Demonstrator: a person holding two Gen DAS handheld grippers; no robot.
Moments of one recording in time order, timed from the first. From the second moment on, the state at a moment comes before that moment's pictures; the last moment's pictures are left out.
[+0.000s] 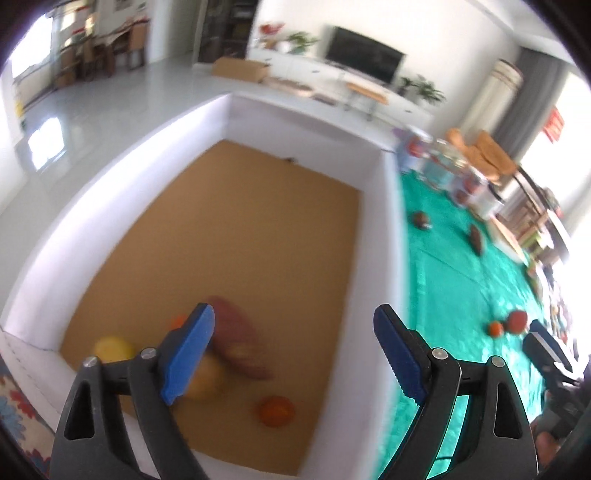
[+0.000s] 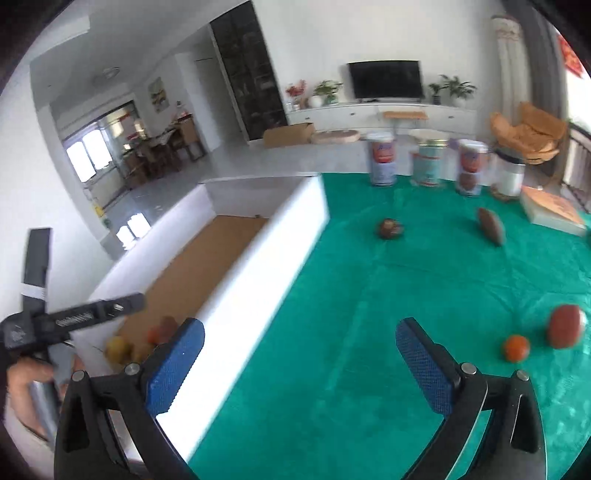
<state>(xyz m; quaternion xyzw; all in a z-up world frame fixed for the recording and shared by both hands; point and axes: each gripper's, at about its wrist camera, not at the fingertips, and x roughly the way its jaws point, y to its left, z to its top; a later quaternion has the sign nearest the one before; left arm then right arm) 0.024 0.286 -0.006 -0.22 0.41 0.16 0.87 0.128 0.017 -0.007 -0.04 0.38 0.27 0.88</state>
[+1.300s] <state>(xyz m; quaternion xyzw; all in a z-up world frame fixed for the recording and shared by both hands) 0.156 0.049 -0.125 -0.02 0.49 0.03 0.87 0.129 -0.243 -0.079 0.15 0.38 -0.03 0.91</state>
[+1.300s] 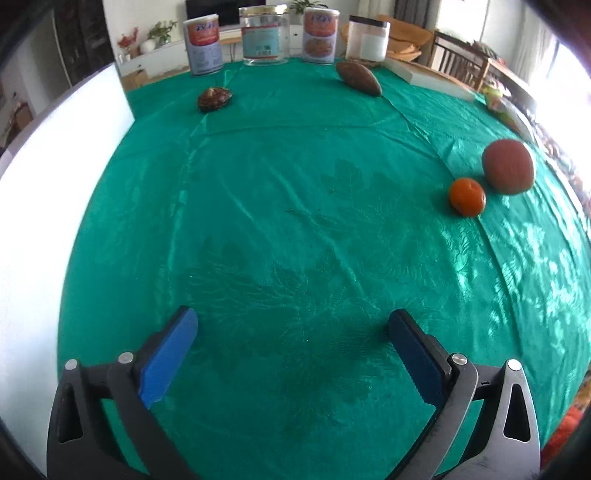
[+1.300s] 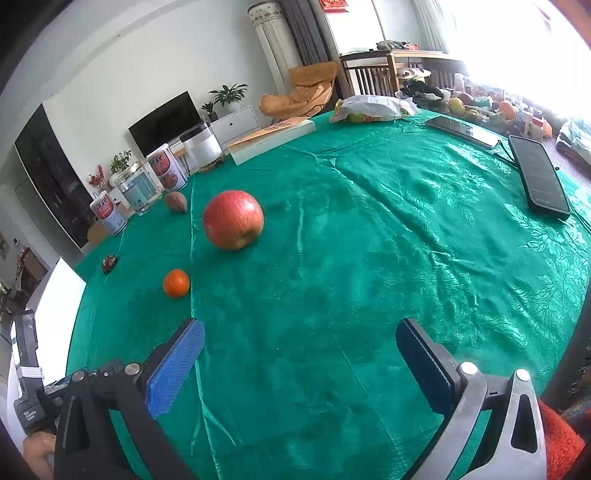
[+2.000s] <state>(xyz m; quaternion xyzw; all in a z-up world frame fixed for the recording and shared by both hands) 0.162 0.025 -0.117 -0.05 0.47 -0.03 0.88 0.145 -0.233 -0.104 0.16 0.45 0.01 0.88</state>
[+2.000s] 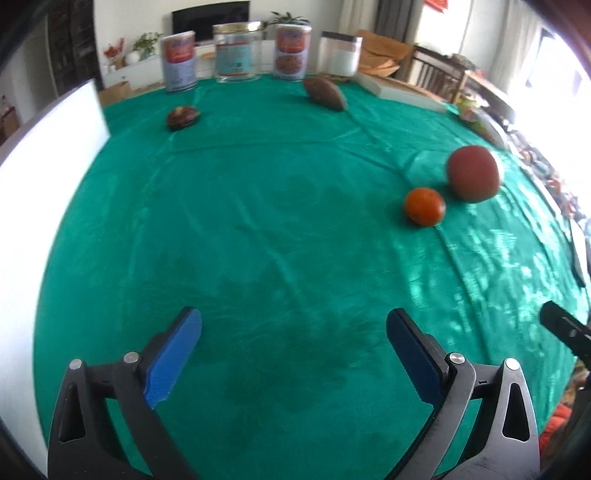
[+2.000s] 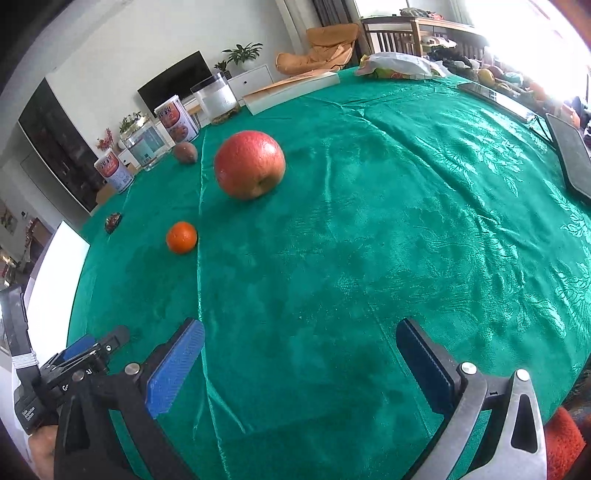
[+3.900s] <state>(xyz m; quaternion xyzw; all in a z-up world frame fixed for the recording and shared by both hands) 0.157 0.068 -0.127 -0.01 0.45 0.02 0.89 0.113 -0.251 -0.065 0.21 0.33 0.06 0.92</state>
